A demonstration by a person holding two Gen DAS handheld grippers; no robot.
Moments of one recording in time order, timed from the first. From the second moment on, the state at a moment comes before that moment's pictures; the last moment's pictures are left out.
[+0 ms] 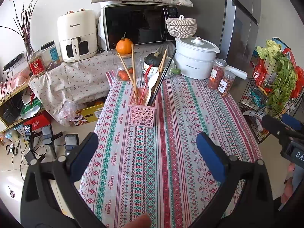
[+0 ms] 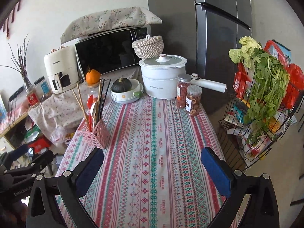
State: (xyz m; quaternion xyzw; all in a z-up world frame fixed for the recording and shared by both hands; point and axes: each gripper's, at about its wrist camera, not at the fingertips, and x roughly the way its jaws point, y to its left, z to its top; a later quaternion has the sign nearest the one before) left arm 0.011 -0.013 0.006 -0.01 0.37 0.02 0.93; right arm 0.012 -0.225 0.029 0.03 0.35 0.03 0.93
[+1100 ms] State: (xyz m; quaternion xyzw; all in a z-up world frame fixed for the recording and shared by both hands) left arm 0.006 -0.024 0.002 0.00 0.37 0.02 0.93; right arm 0.026 -0.218 0.012 0.01 0.37 0.02 0.93
